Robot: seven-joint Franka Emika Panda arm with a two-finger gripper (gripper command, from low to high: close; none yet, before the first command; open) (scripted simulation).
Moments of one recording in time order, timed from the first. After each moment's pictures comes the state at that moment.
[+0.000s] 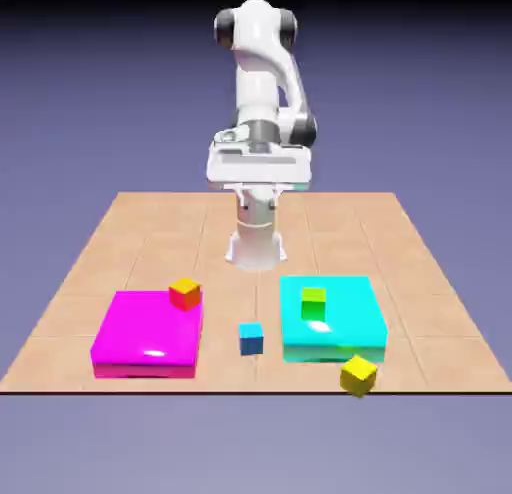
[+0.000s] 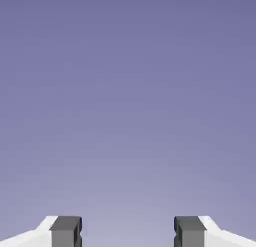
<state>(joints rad) 0.01 -0.54 0.01 -2.78 -0.01 3.01 0.69</state>
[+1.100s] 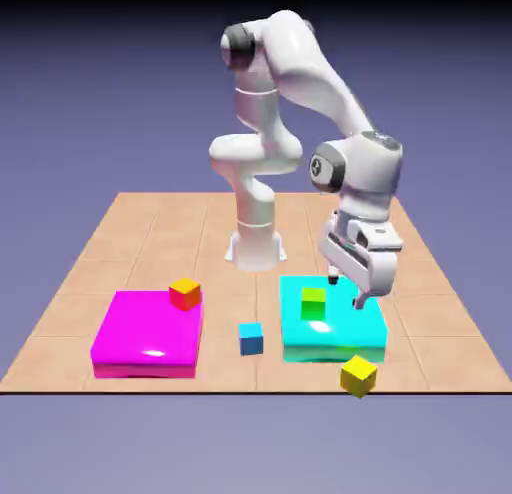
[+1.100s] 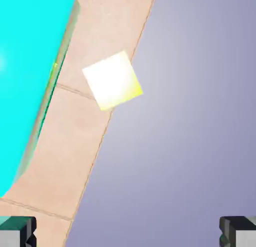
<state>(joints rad) 0.04 0.24 0.33 -2.00 -0.33 2.20 -0.75</state>
